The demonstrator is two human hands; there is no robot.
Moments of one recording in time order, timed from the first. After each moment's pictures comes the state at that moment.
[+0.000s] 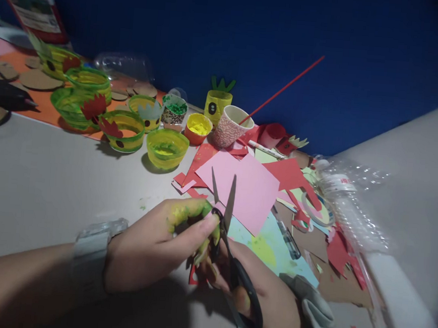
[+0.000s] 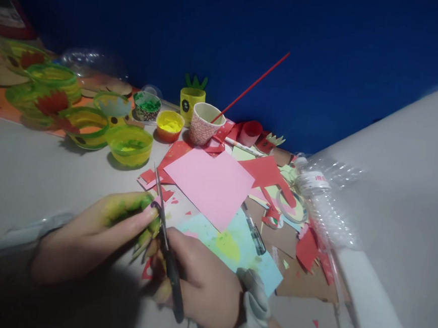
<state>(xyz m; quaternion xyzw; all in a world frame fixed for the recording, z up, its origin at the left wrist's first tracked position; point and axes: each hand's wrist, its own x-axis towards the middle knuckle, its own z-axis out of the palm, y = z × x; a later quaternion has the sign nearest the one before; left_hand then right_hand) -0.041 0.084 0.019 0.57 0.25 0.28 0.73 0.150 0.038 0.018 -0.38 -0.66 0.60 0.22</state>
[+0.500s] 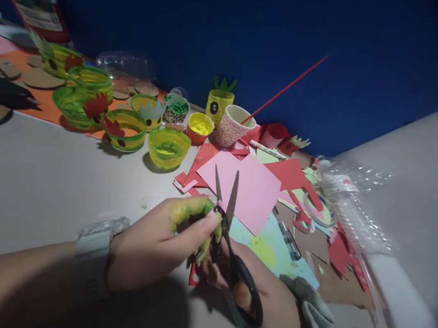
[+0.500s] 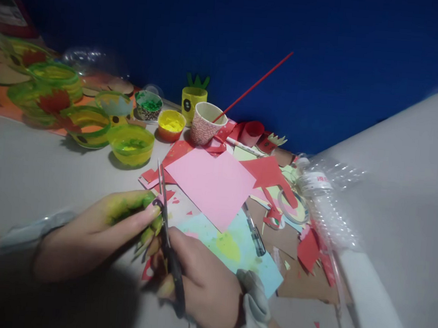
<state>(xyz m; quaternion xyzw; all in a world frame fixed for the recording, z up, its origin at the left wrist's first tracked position) -0.041 0.084 0.019 0.57 0.25 0.30 0.73 0.149 0.037 0.015 -0.38 -0.65 0.62 0.22</state>
